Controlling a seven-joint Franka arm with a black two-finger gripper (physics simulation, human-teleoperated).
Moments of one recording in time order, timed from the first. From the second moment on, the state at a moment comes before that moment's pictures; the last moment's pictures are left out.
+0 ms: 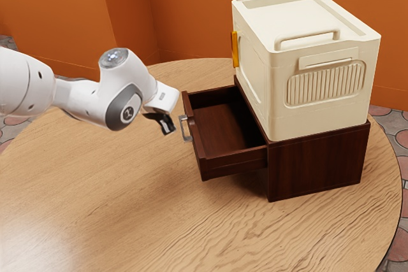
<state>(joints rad) -0.10 0.22 0.05 -2.09 -0.01 2.76 0.73</state>
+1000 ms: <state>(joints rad) -0.13 0.46 -0.03 -1.74 -0.01 2.71 0.80</state>
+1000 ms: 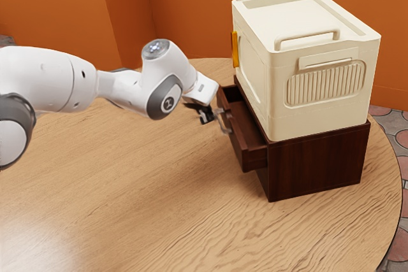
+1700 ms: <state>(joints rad) -0.16 0.61 -0.04 -1.51 -0.01 2.62 0.82</state>
